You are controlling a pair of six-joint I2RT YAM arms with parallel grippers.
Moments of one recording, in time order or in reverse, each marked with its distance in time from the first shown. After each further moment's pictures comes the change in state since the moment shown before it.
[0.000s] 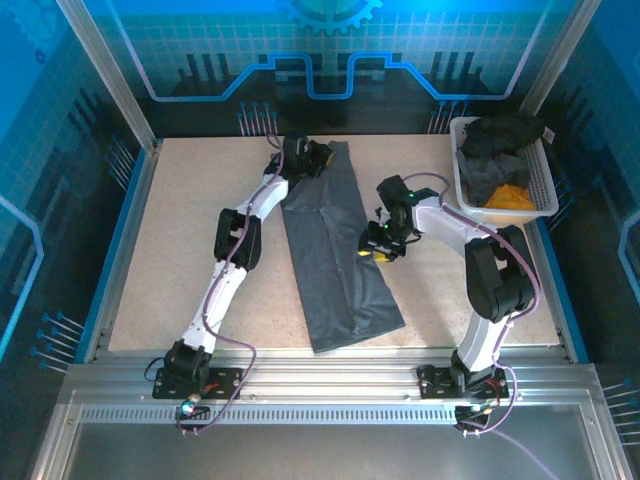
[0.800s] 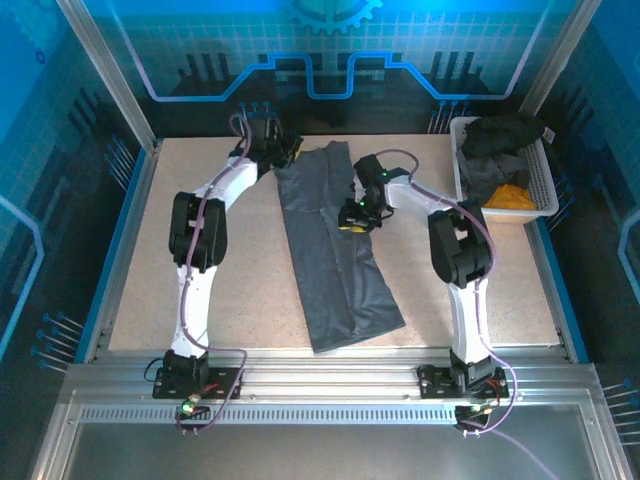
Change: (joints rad) left arm 0.070 -0.599 -0.697 -0.117 -0.095 0.091; right arm 0.023 0.395 0.433 0.058 0.026 -0.148
